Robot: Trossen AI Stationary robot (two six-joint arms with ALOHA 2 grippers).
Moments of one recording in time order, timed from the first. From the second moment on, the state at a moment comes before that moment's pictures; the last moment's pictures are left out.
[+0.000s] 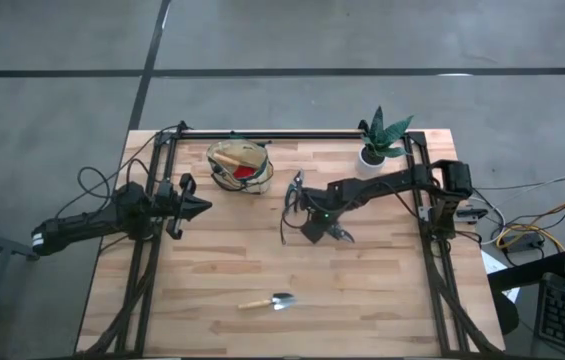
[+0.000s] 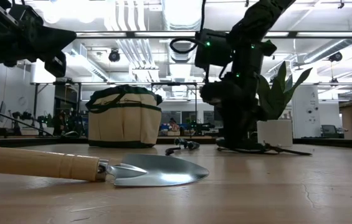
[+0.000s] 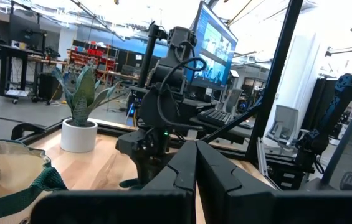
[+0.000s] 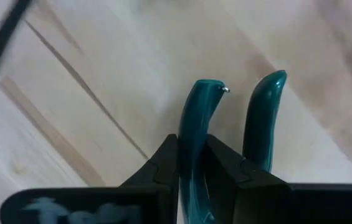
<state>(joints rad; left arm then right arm) 0.25 0.10 0.01 0.23 0.27 -0.26 -0.09 1.84 1.11 -0.57 -0.03 0.67</state>
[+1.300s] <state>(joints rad) 0.25 0.10 0.01 0.23 0.27 -0.26 -0.30 1.83 1.26 0.53 0.00 0.34</state>
